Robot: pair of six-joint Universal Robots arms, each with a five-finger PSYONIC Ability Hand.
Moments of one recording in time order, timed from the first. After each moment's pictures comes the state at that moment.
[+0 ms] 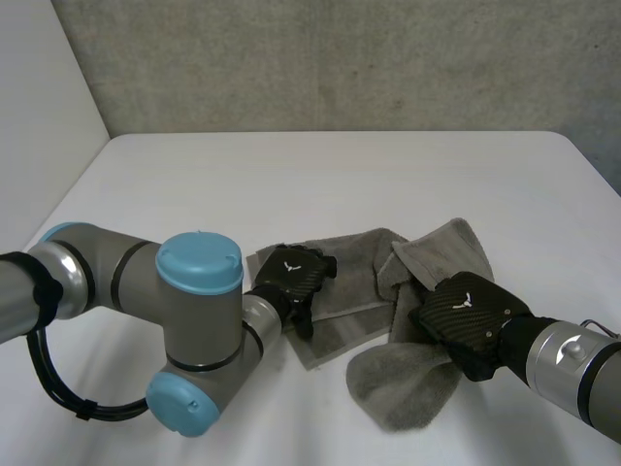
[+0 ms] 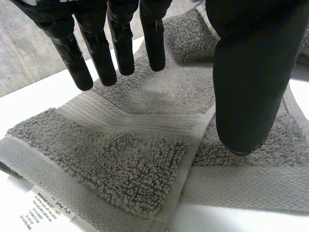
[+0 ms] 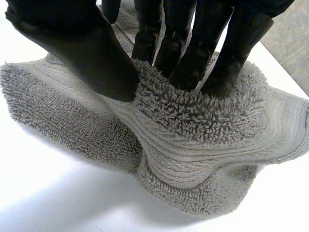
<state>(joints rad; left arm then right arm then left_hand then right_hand) 4.02 -2.27 -1.38 3.30 -1.54 3.26 1.83 -1.47 1.86 0.25 1.10 2.36 0.45 0.45 0.45 0.45 0.27 1.32 1.32 1.34 1.35 1.16</state>
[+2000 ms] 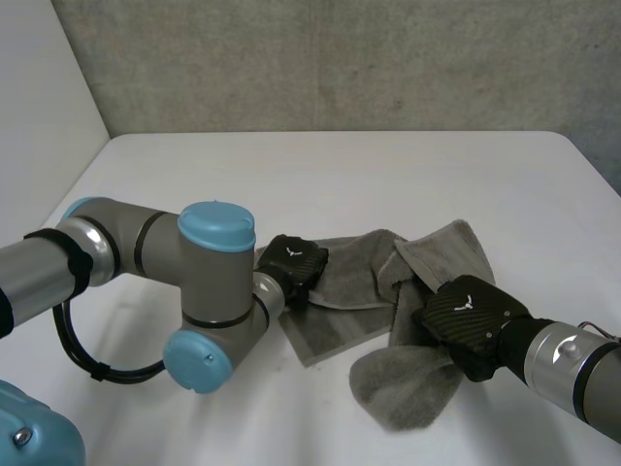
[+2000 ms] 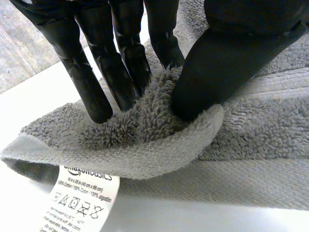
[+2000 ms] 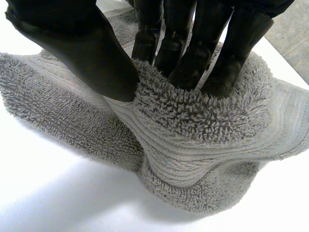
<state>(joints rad) 4.04 -2.41 -1.11 3.12 -1.54 3.36 1.82 -1.44 1.86 0.22 1.11 2.36 1.16 1.19 1.19 1.19 1.00 1.32 1.32 1.34 1.35 1.16</state>
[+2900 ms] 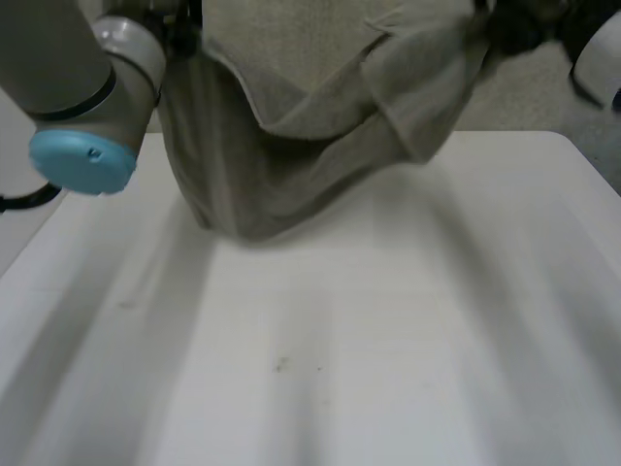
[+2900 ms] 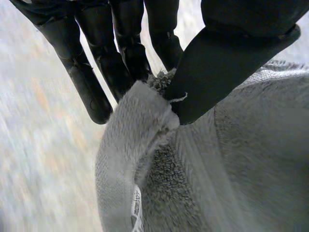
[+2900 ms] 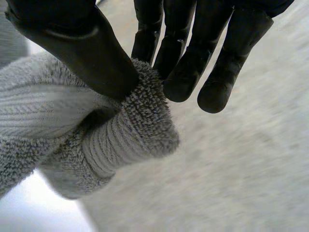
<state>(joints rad) 4.26 -2.21 -0.56 3.00 -1.68 3.30 1.82 -1.29 1.01 0.05 1.16 2.79 1.18 1.22 1.22 1.22 1.02 1.32 1.32 1.34 1.35 1.16</state>
